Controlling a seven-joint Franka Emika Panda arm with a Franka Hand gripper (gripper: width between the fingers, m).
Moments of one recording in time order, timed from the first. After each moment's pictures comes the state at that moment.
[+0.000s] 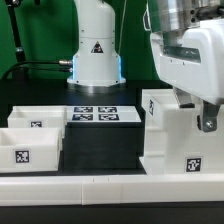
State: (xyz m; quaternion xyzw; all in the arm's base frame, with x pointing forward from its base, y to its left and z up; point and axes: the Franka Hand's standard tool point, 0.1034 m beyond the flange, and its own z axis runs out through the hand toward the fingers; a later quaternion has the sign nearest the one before) arm 0.643 0.093 0.101 -0.73 0.68 0.03 0.09
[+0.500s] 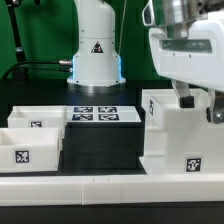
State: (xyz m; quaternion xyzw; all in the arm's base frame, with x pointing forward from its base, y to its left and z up) arm 0.628 0.101 0.115 -0.77 0.63 0.02 0.10
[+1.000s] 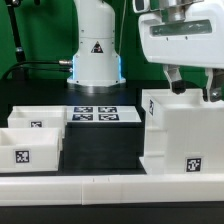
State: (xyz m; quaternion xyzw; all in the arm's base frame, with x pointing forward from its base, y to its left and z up) arm 0.604 0.100 0.125 -0.81 0.57 0.02 0.10
